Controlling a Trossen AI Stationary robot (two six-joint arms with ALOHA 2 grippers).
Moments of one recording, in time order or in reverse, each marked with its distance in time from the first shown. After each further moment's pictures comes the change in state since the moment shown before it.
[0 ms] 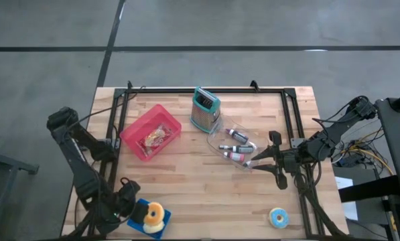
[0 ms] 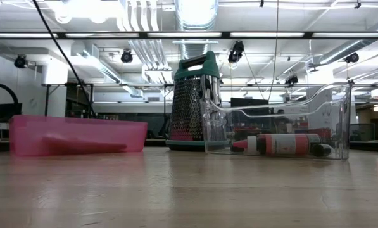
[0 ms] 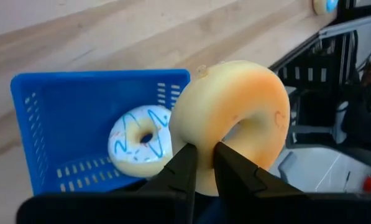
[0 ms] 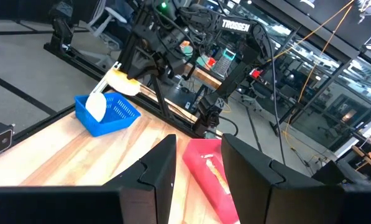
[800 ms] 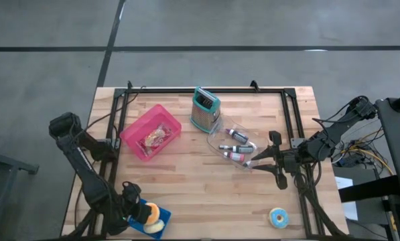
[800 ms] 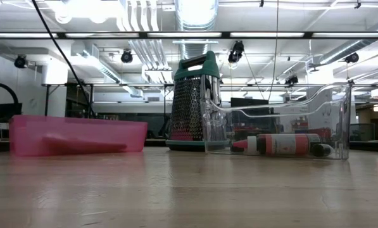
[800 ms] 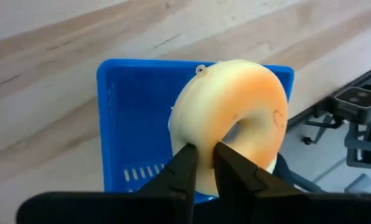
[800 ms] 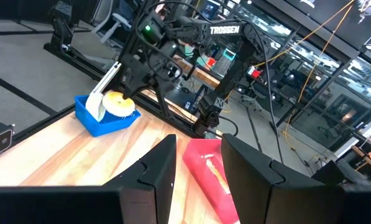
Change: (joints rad) left arm -0.003 0.089 -0.098 0.007 0.149 -0.097; right arm 0.000 0.000 0.000 0.000 0.000 0.000
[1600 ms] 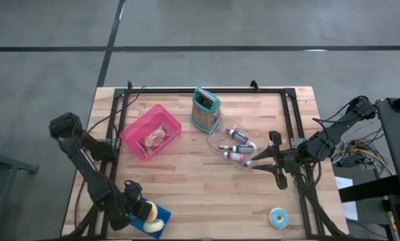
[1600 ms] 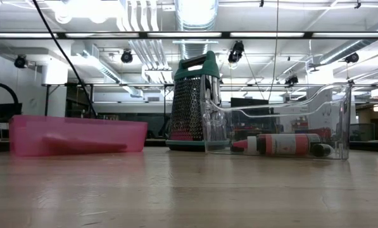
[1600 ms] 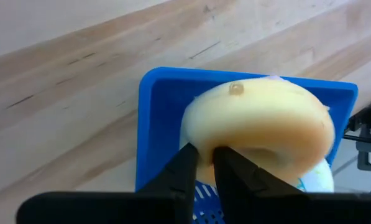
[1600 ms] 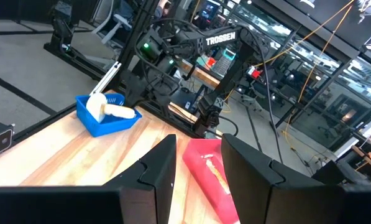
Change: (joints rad) left arm 0.000 0.002 -0.167 0.162 0.018 -0.005; right arm 0.000 0.000 0.000 0.000 0.000 0.000
